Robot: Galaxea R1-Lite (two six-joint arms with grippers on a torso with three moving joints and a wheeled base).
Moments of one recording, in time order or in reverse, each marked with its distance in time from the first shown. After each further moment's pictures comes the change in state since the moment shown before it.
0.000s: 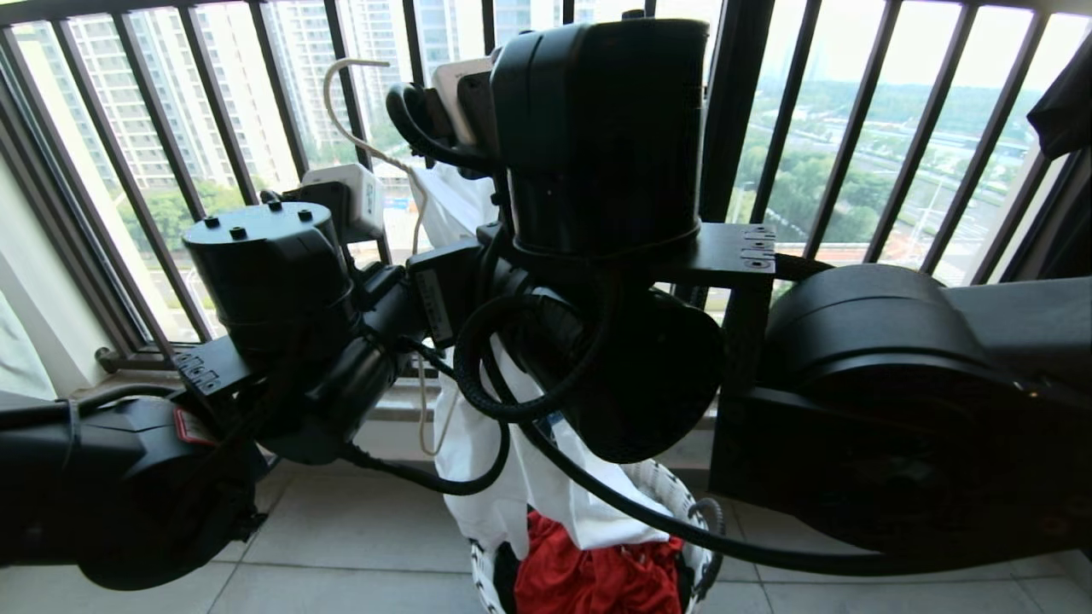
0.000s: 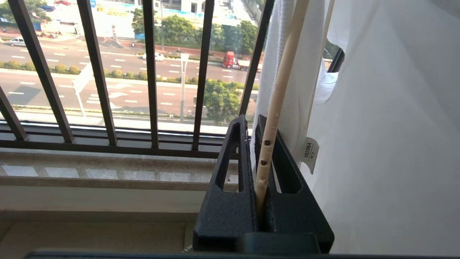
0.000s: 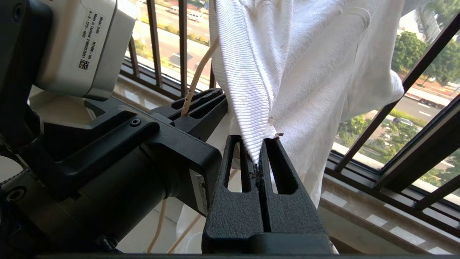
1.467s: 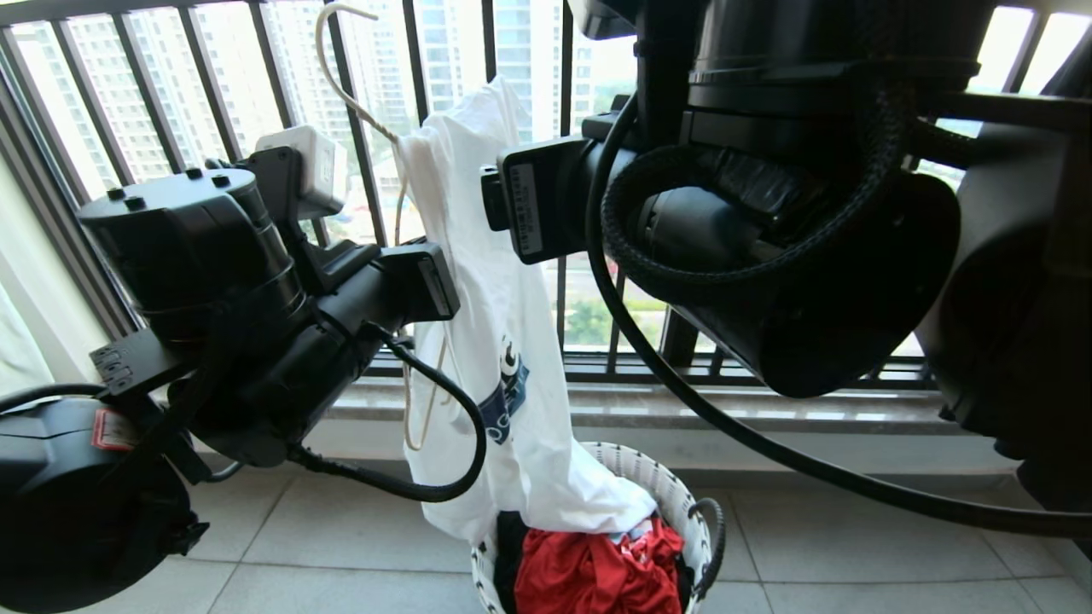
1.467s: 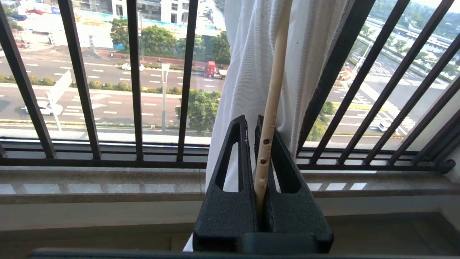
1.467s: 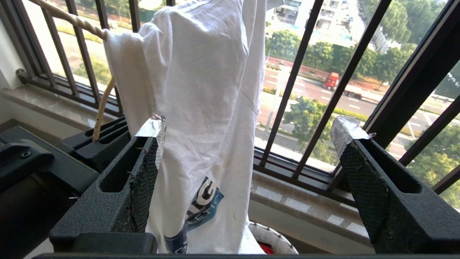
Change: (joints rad) left arm -0.007 -0.088 0.018 0.012 -0.073 0.002; right arm -0.018 -0.145 0.037 0.008 -0.113 -0.067
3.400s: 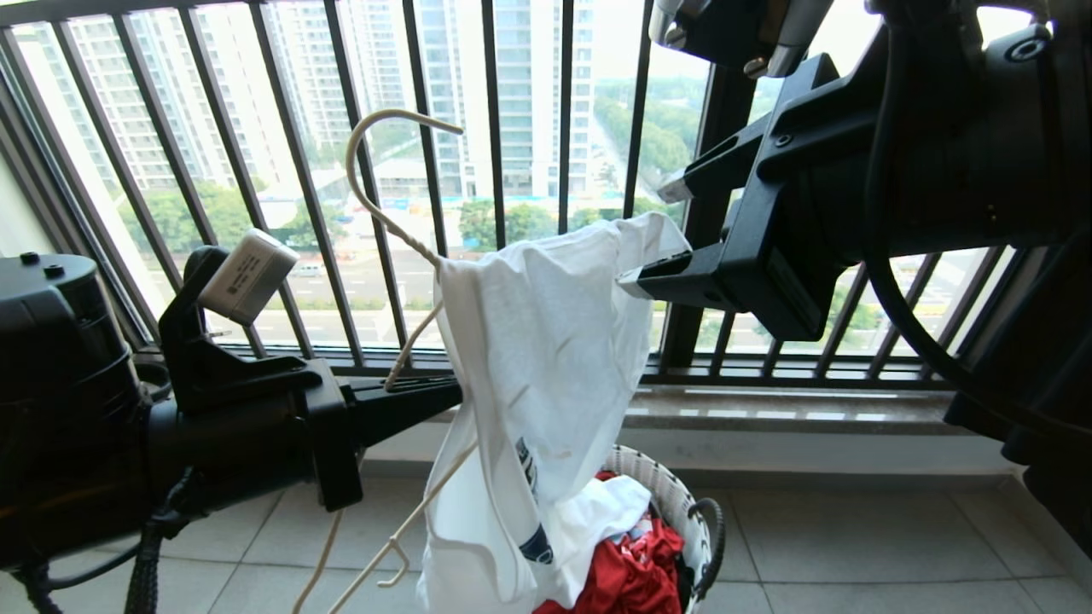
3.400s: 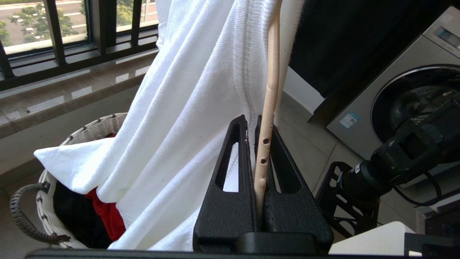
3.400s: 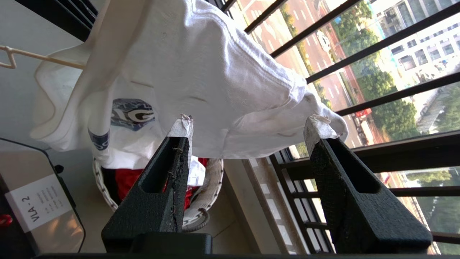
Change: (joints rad) left arm 0.145 -0.246 0.240 0.226 -0.939 -0.141; right arm -0.141 -0.146 -0.282 0.896 0.520 -0.417
